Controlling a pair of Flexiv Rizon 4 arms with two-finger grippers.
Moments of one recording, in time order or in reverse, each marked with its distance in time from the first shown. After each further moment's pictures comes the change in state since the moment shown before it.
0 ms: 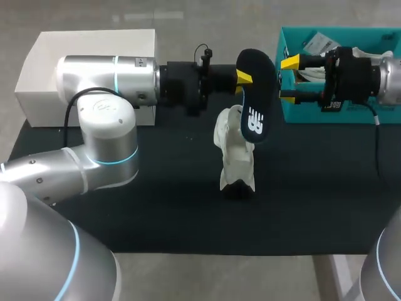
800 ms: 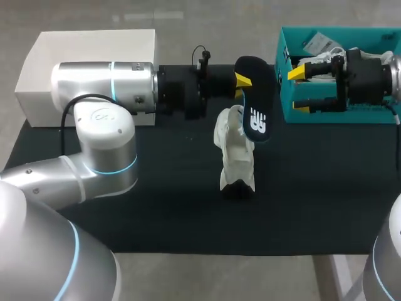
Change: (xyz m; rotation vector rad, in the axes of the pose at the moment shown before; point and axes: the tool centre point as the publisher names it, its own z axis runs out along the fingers) left arm -0.002 -0.016 -0.003 -0.028 0.003 -0.117; right arm -0.025 -0.012 -0.027 0.019 -0.209 0.015
